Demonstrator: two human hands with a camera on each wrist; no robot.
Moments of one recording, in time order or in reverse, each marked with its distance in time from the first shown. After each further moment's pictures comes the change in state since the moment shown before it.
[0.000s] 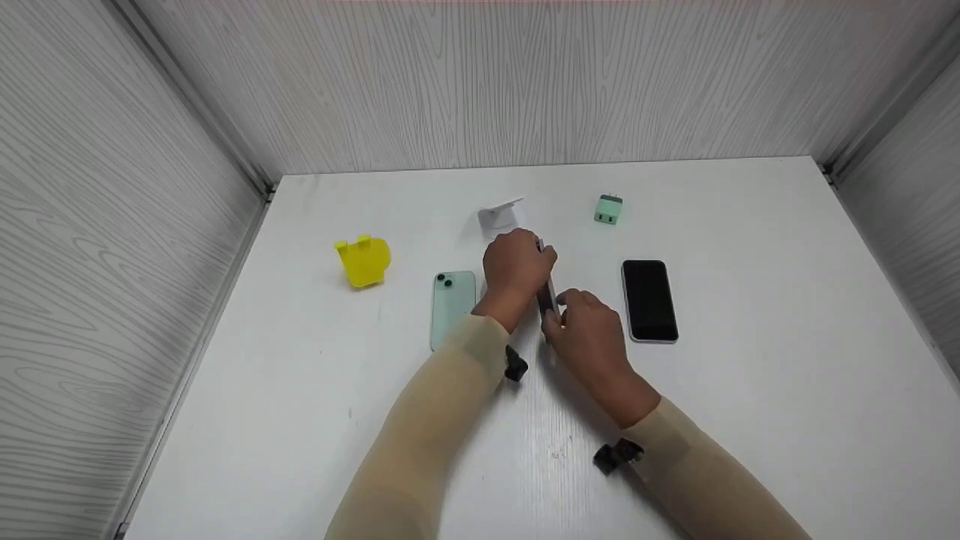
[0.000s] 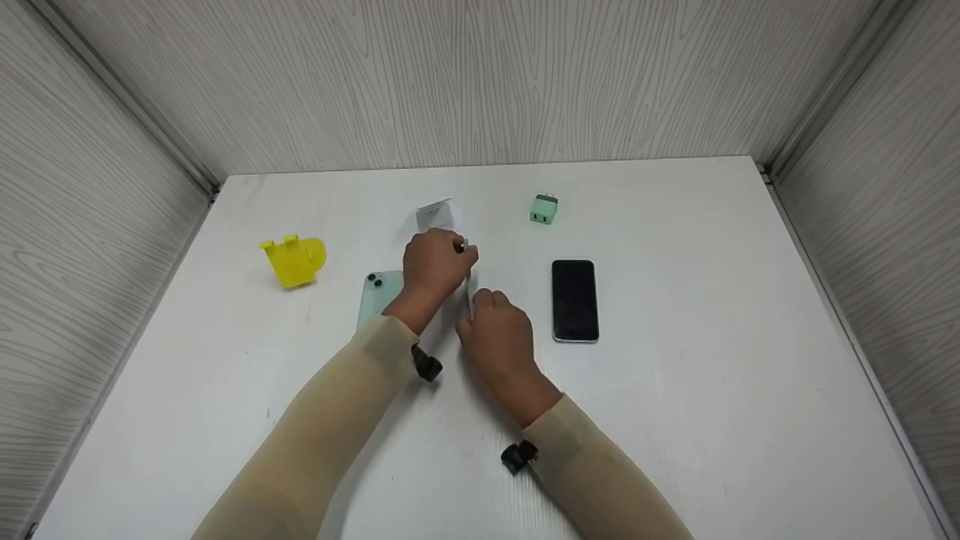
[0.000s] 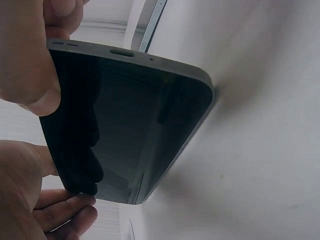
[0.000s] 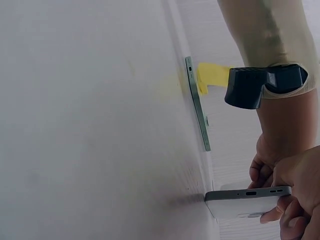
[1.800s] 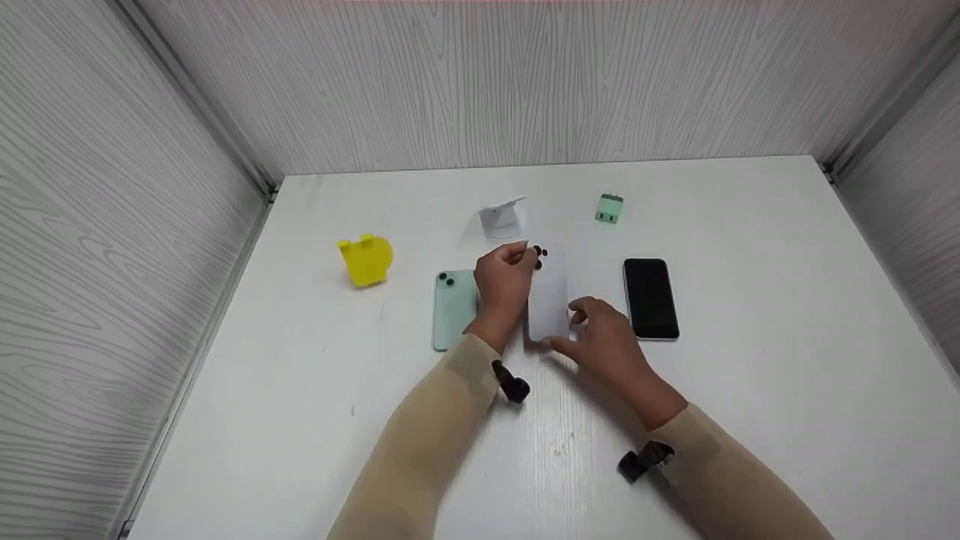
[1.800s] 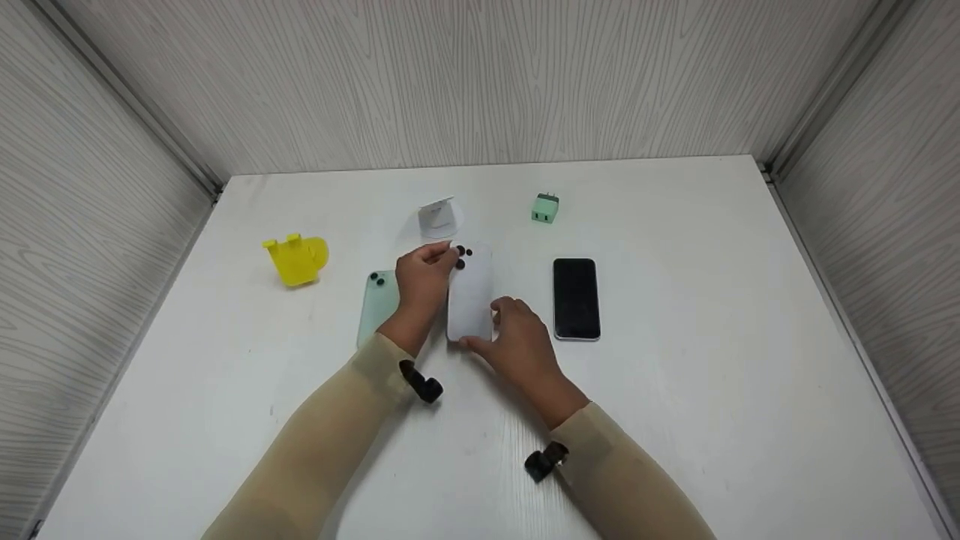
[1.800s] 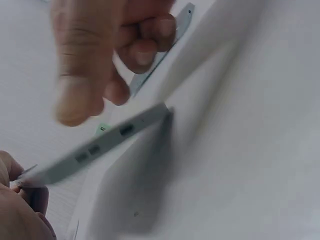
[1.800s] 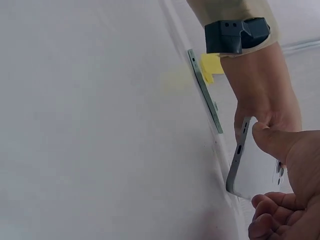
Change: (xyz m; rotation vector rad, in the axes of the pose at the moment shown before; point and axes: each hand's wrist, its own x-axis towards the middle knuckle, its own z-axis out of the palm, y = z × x) left_hand -0.025 -0.027 0.022 -0.773 0.174 -0.222; right_hand -0.009 0.036 -0.003 0.241 -0.324 0.211
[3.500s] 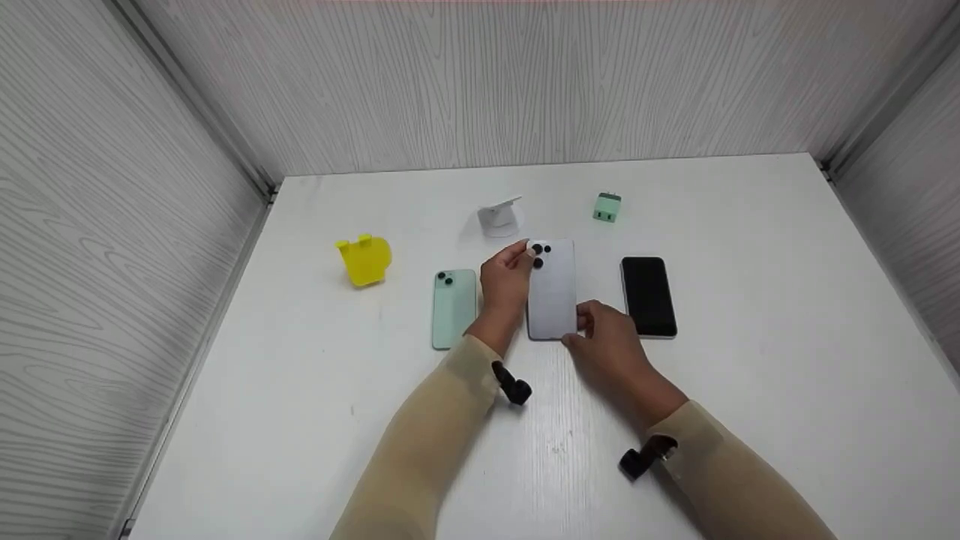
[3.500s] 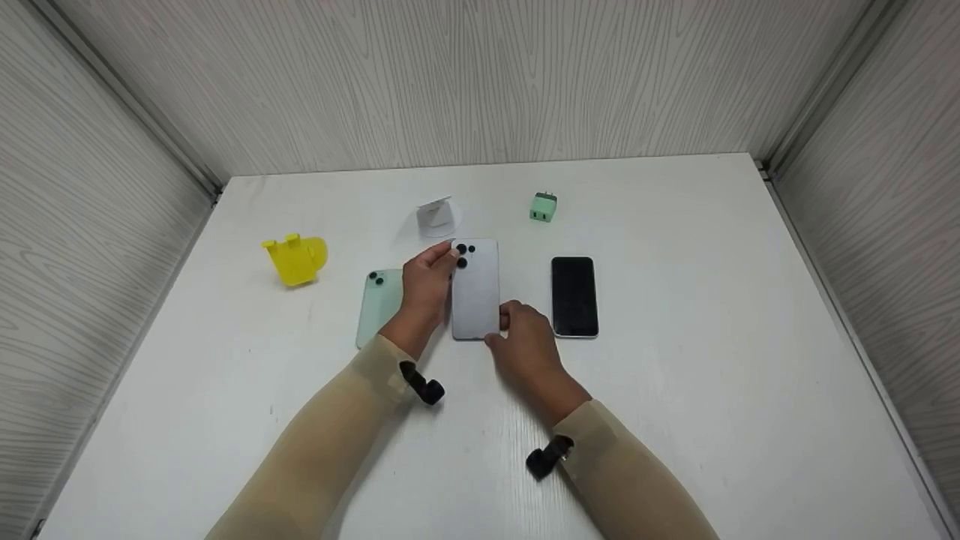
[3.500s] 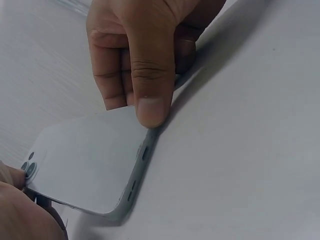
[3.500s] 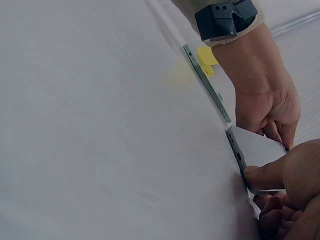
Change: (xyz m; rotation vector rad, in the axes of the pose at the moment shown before) left_hand -0.004 -0.006 0.005 -0.170 -0.096 -0.152; right_hand 0.000 0.014 -0.002 0.075 -0.057 0.119
